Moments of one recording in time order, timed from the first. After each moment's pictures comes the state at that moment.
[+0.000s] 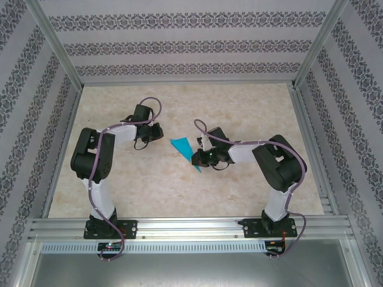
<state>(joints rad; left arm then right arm) -0.25 1.91 1.14 -0.25 0.28 -0.55 0.56 1.83 0.85 0.00 -0.59 0.55</state>
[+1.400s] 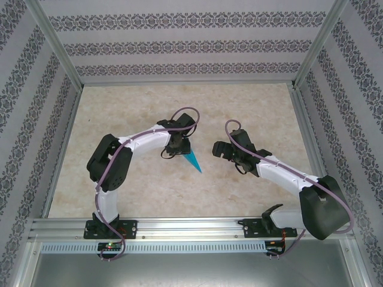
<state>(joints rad) -0.69 1.93 1.38 -0.75 -0.01 -0.77 0.49 1.29 0.65 -0.23 0.08 0.64</state>
